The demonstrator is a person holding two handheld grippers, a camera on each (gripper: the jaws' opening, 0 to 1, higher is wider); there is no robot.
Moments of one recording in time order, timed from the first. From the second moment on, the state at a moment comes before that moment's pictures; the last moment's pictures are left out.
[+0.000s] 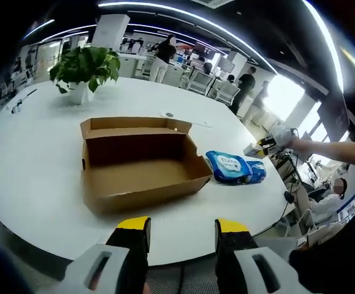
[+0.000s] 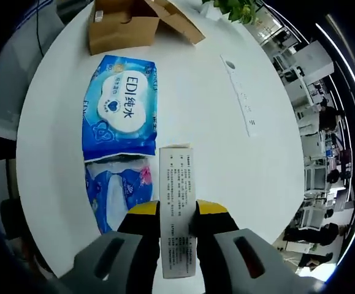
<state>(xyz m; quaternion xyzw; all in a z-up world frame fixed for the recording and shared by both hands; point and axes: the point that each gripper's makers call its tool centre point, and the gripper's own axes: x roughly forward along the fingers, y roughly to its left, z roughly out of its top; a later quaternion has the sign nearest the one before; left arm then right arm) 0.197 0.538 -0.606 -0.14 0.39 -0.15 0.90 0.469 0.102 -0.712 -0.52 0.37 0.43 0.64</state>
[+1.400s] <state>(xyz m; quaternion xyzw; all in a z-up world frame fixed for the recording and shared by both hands) 0.205 0.554 -0.602 -0.15 0.39 -0.12 0.90 0.461 0.109 -0.752 -0.50 0.43 0.47 0.59</state>
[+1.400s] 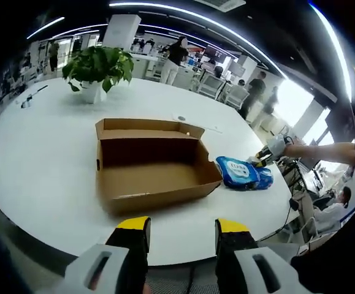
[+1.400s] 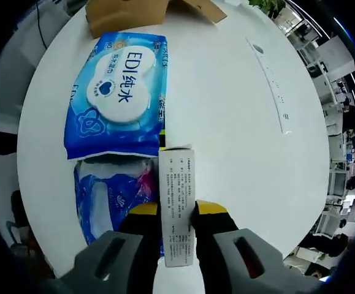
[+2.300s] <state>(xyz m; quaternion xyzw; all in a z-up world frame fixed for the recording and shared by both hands) 0.200 0.565 -0.602 -0.15 0.39 -0.12 0.90 0.471 0.095 -0.746 -0.54 0.42 0.46 0.57</state>
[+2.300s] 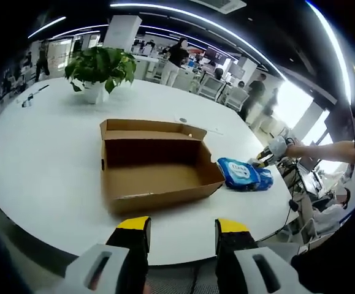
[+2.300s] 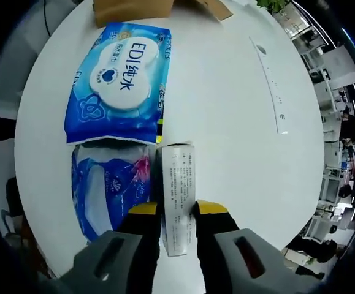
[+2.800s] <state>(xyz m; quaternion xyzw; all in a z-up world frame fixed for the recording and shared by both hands) 0.209 0.563 -0.599 -0.15 0.38 -0.15 0.90 0.460 0.080 -0.719 -0.52 0.43 0.42 0.61</state>
